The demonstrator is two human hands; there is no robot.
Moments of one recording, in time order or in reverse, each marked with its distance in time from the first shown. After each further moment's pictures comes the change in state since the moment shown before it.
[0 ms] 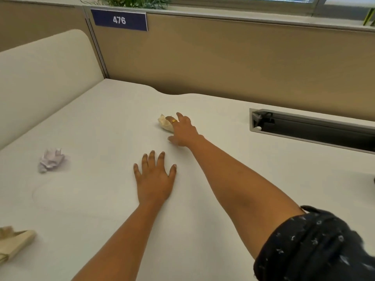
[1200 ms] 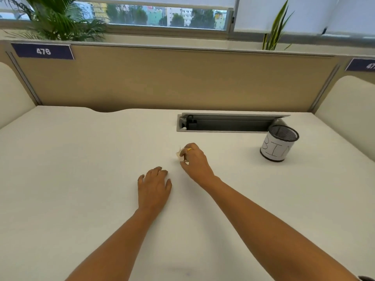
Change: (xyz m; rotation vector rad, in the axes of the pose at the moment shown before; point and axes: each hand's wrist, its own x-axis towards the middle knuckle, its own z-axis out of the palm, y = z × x) left_hand -0.097 0.141 0.014 -0.105 -0.047 0.423; right_hand -0.241 0.143 -0.034 0.312 0.478 0.179
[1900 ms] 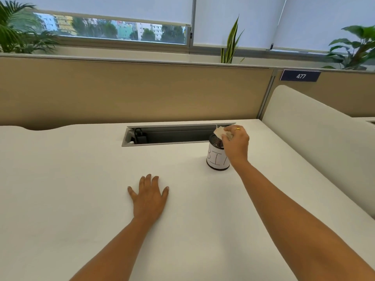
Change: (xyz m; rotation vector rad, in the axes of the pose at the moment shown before) left_hand 0.027 0.141 0.066 -0.008 -0.172 -0.037; right_hand 0.006 0.151 -0.207 0.030 0.647 0.317
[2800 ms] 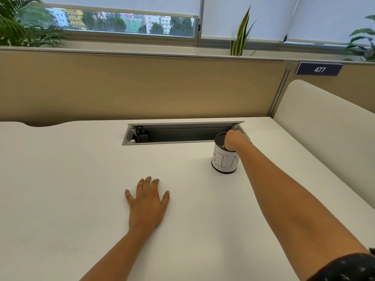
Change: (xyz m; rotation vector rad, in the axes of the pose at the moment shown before) left_hand -0.001 -0.004 0.008 0.048 0.070 -0.002; right_hand 0.052 0.007 0.036 -0.780 -0.607 0.072
